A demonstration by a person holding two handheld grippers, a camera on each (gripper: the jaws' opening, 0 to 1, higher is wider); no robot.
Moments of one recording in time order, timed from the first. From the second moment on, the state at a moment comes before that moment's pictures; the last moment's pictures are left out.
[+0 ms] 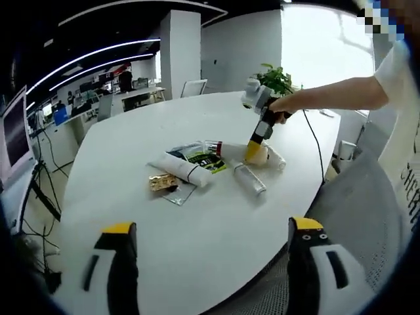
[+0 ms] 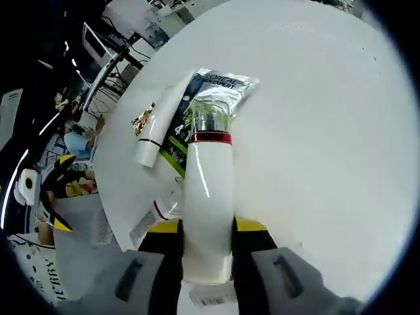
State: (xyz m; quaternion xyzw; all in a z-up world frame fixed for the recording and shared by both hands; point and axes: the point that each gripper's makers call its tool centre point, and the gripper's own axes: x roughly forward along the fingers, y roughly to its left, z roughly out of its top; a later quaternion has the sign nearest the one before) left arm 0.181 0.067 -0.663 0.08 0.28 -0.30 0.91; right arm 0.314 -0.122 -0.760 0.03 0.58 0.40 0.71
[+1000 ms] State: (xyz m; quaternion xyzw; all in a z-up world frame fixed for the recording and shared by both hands) left arm 0.233 -0.016 -0.650 -0.12 0.24 -0.44 0.86; right arm 0.250 -0.078 -0.746 0.34 0.52 0.42 0.66
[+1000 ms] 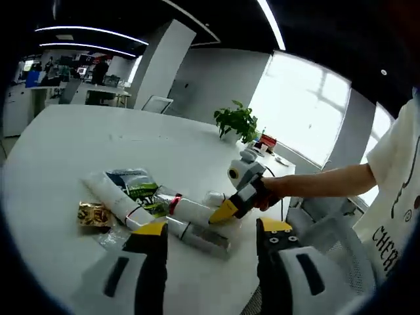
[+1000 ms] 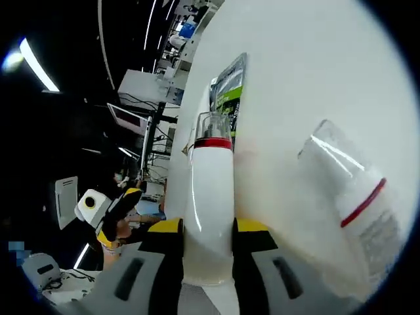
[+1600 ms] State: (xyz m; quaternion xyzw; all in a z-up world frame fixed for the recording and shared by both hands) left arm 0.272 -0.022 -0.698 -0.23 0.30 -0.38 0.84; right arm 0.239 -0.049 -0.725 0.46 0.47 0.43 0.62
